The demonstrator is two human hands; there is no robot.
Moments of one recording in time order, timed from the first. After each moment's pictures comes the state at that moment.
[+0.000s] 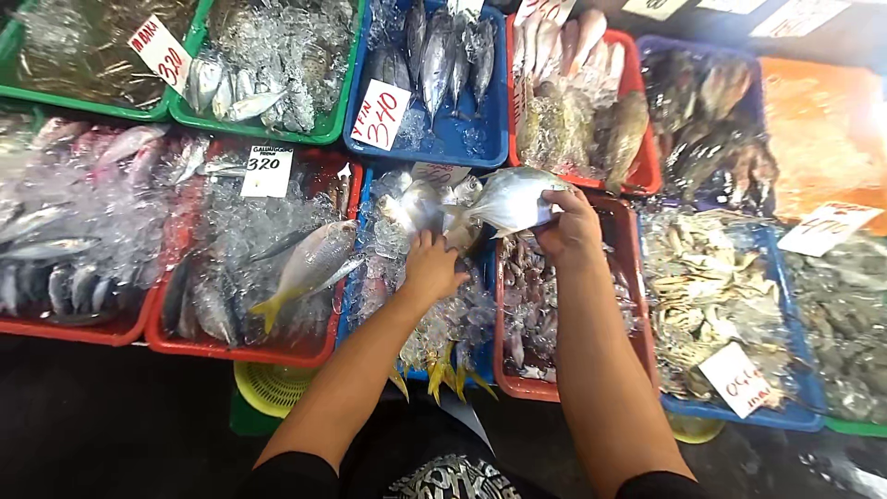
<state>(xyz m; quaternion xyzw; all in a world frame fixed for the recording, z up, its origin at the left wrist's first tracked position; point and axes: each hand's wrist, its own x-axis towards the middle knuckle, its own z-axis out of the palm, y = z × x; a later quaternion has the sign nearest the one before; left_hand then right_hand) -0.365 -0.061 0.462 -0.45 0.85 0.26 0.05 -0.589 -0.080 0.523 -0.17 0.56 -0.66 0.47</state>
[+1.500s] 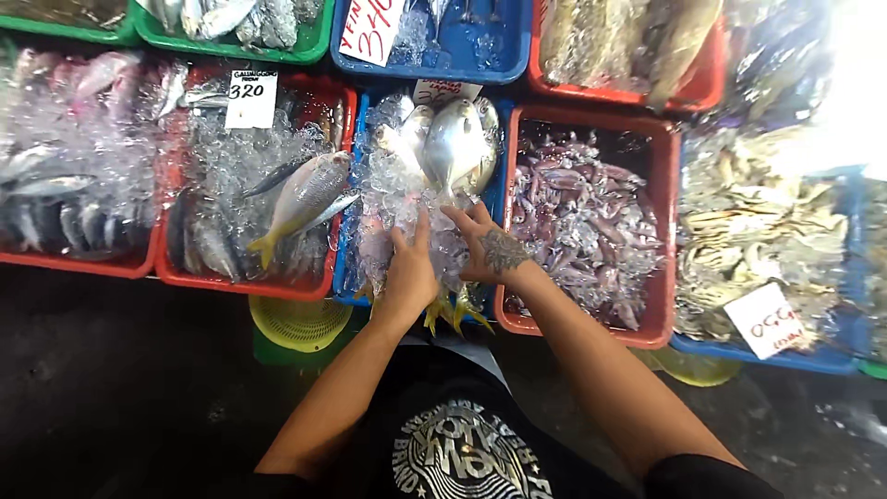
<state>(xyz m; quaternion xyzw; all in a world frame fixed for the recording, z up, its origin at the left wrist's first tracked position) -0.334 0.058 0.490 -0.67 0.61 0.42 0.02 -0.501 0.033 0.490 -0.70 0.62 0.04 0.35</state>
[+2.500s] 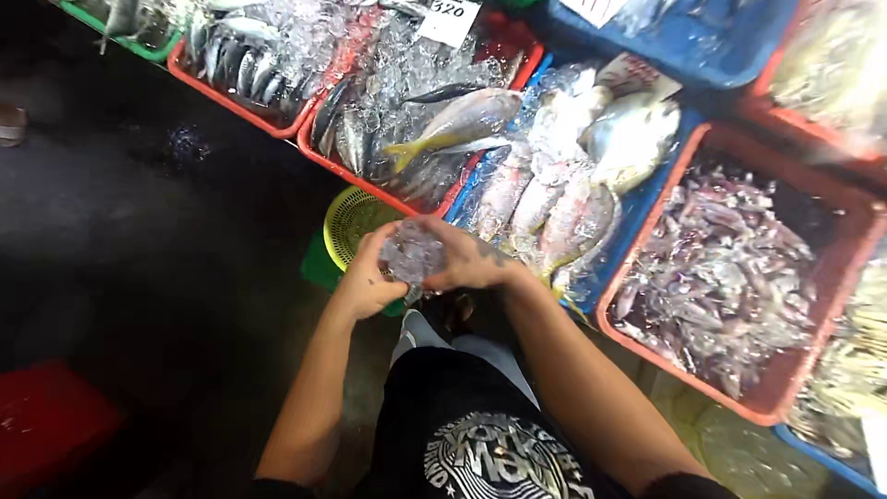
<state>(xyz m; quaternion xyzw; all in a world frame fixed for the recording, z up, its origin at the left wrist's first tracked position) -0.096 0.239 0.505 -0.64 0.38 0.56 -0.37 -0.285 0.119 0.505 -0.72 0.29 -0.04 0.63</state>
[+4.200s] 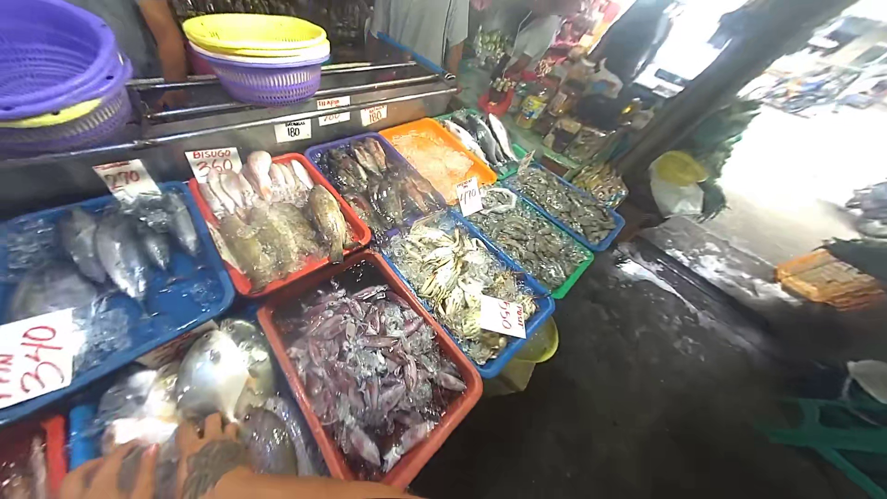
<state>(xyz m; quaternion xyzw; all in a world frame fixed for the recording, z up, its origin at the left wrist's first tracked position) -0.280 -0.084 0.467 -0.59 0.79 0.16 -0.09 -0.427 -0.031 0.475 -0.53 0.70 -0.17 0.46</state>
